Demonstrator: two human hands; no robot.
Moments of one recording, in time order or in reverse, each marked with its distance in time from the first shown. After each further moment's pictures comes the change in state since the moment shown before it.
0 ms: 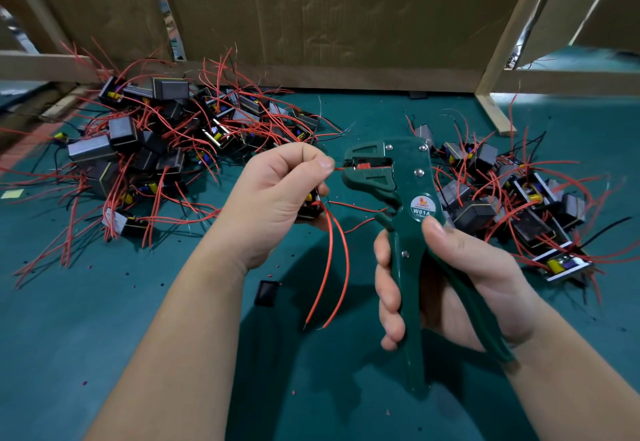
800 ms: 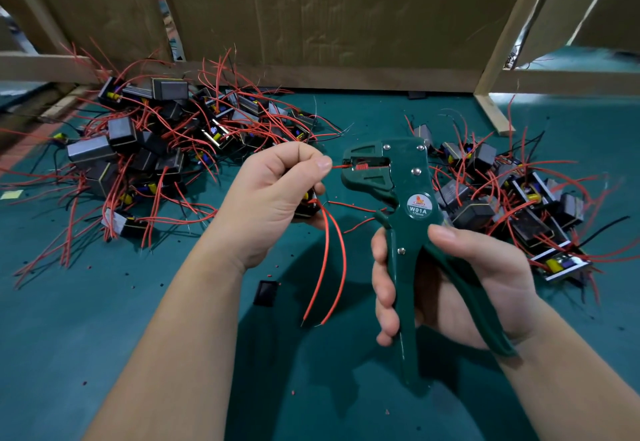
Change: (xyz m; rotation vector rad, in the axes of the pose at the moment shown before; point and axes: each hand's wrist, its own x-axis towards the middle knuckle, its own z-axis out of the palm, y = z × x) left_hand 0.000 0.001 -0.002 -0.002 0.013 0.005; right_hand 0.000 -0.003 -0.002 0.040 -0.051 0.022
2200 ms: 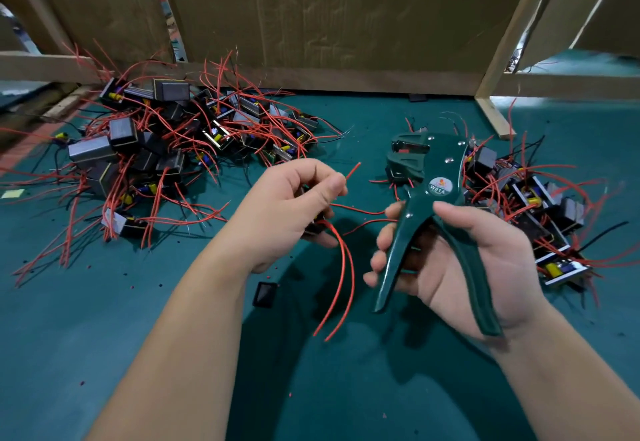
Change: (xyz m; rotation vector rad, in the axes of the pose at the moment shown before) left_hand -0.002 -0.005 0.007 0.186 -0.053 -0.062; right_hand 0.007 -0.003 0.001 0.071 0.348 -0.185
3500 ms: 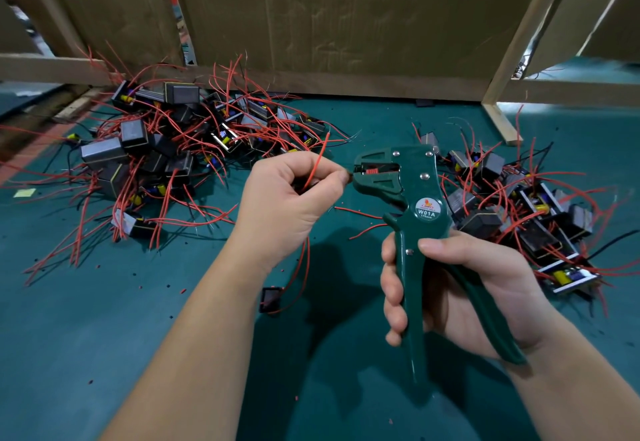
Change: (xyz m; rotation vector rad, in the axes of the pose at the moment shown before) left_hand 0.004 -0.001 0.000 0.105 0.258 0.244; right_hand -0.008 -0.002 0.003 -0.098 -0.187 0.181
